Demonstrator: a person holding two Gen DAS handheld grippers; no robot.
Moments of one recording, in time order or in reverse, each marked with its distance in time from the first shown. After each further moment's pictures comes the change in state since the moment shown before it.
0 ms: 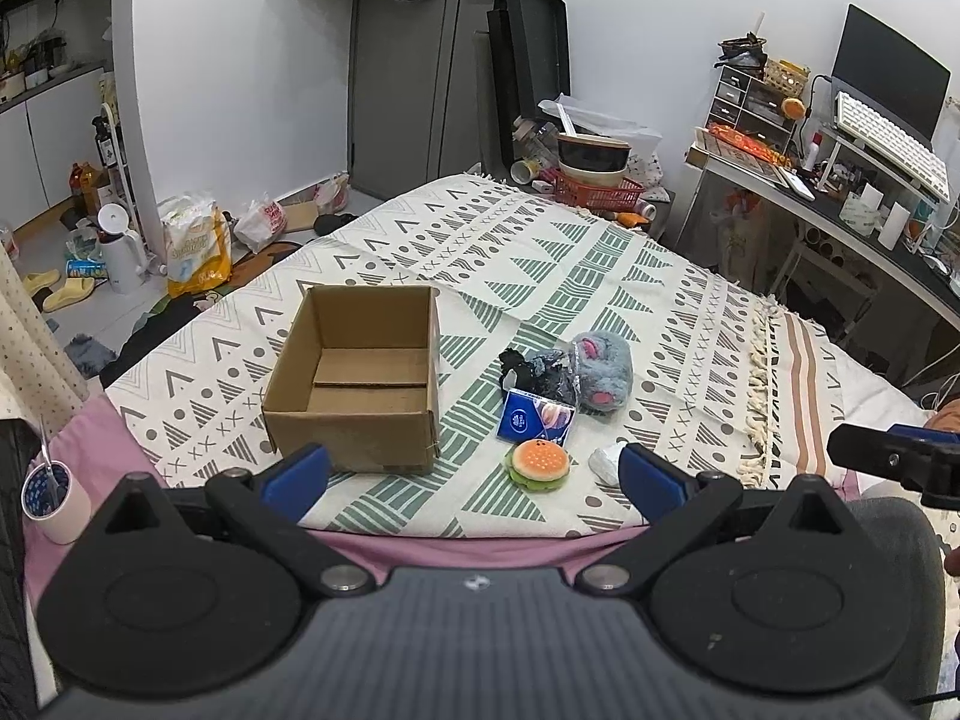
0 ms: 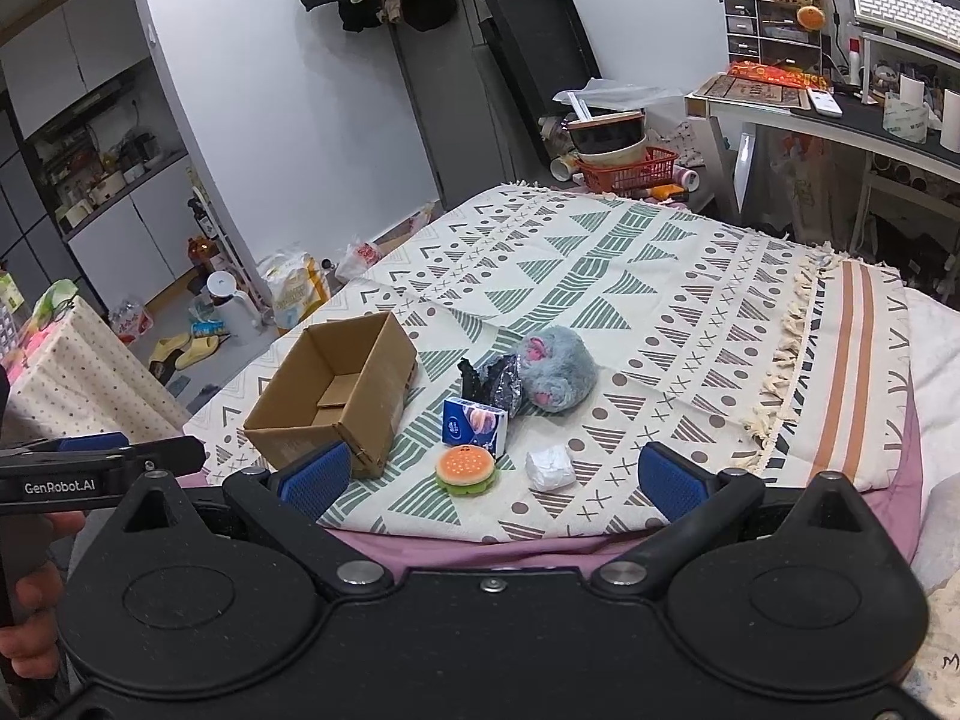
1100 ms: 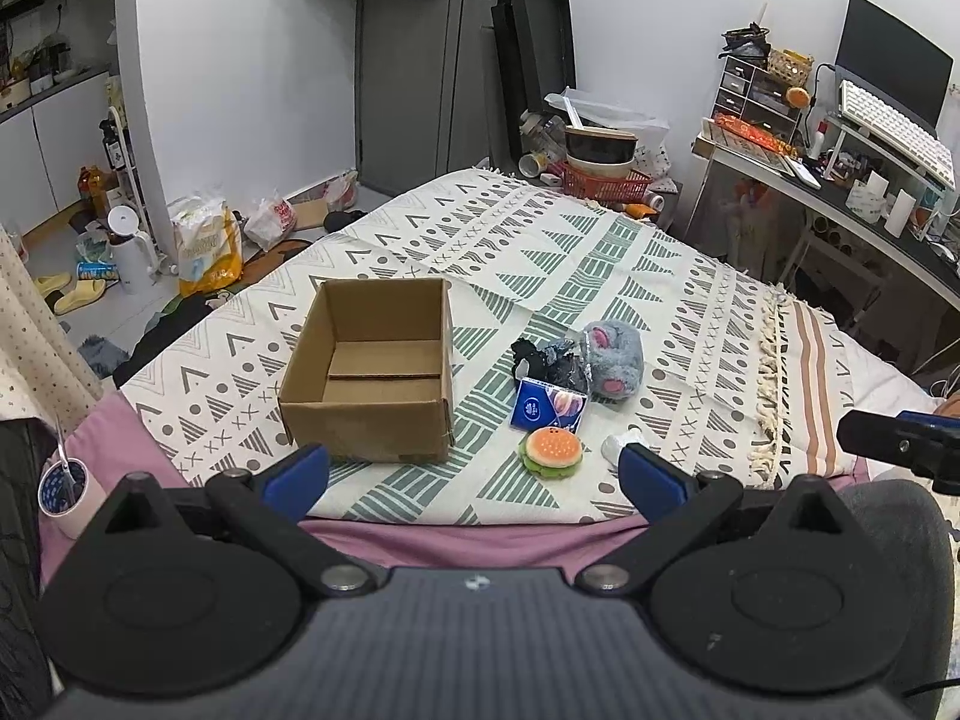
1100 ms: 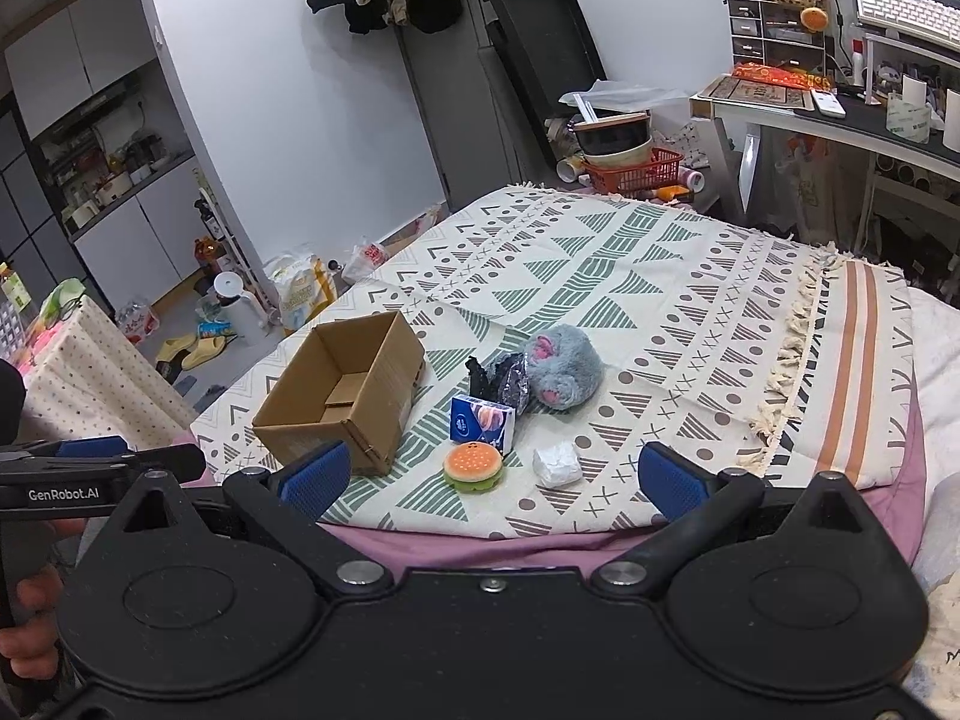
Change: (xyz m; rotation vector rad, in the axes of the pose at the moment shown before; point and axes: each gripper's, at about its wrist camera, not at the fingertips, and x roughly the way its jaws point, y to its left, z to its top) left arm -0.004 0.002 -0.004 0.015 0.012 0.027; right arm -0.006 0.002 -0.002 0.002 -0.005 0.010
